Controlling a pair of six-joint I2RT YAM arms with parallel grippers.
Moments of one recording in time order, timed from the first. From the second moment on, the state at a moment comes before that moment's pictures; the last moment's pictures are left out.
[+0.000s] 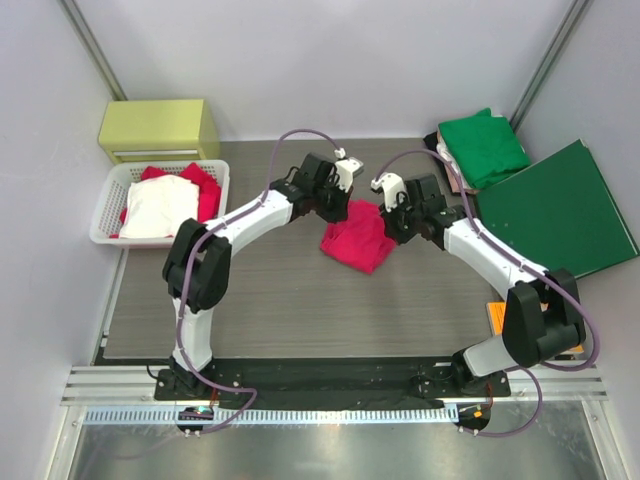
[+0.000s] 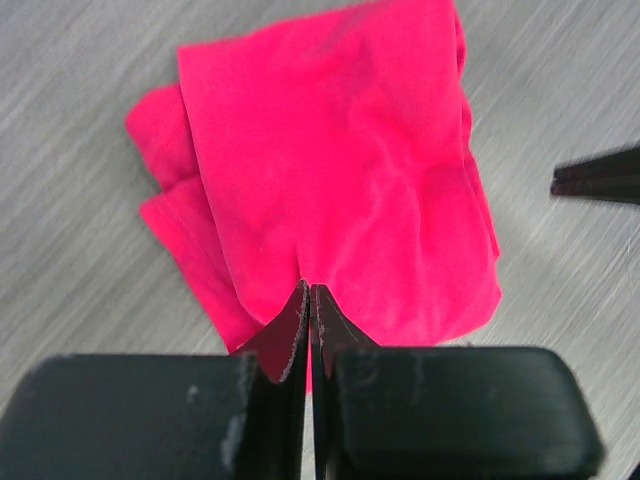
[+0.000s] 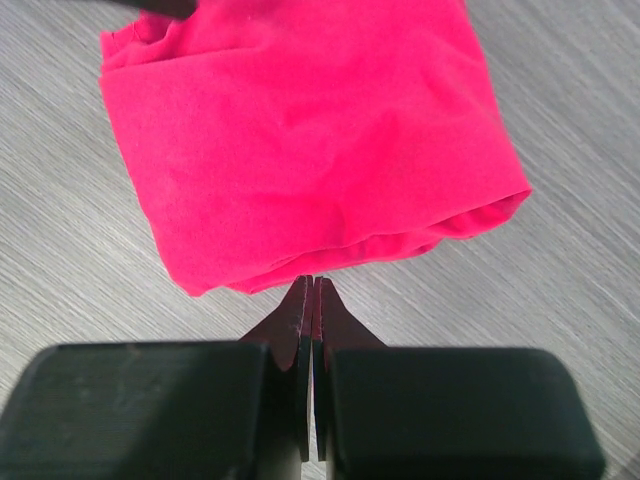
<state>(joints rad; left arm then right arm) -0.63 1.98 1.58 -0.34 0.29 0.01 0.35 1.46 1.04 -0.40 -0.21 -0.28</state>
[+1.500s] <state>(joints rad) -0.51 2.36 1.86 -0.34 0.34 -0.08 0.36 1.59 0.89 -0.32 -0.30 -0.23</state>
